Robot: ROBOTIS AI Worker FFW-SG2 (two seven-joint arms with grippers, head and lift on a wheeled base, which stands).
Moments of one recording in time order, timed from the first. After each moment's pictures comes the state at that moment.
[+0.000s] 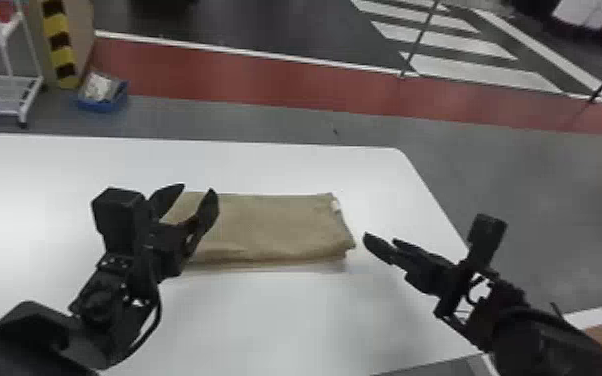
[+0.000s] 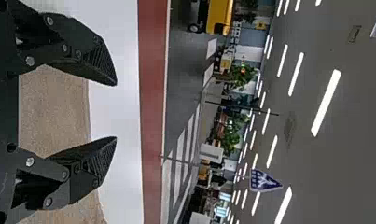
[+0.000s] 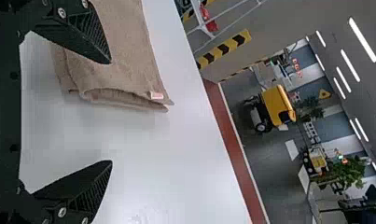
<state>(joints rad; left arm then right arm) -0.11 0.20 -0.59 -1.55 0.40 0.03 0.18 0.18 -0.25 -0.41 -1.80 -0.50 0.69 0.43</state>
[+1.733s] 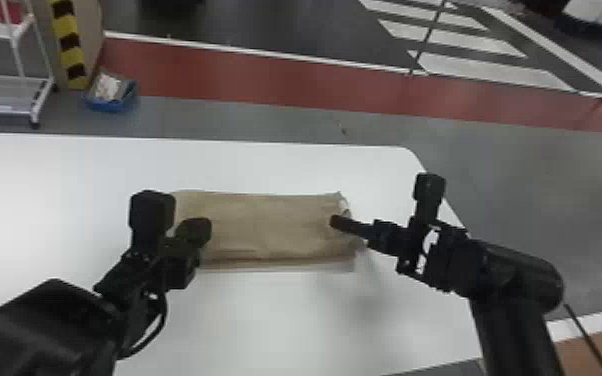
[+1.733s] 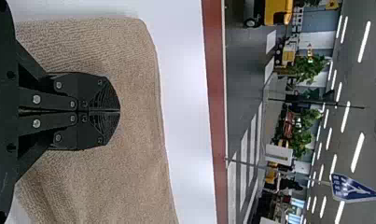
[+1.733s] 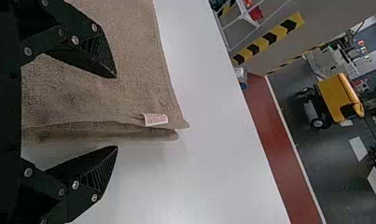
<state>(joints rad) -0.17 0.19 -0.58 -1.51 0.42 0.36 0.15 -0.15 -0.25 -0.23 -1.56 -0.41 0.94 0.31</state>
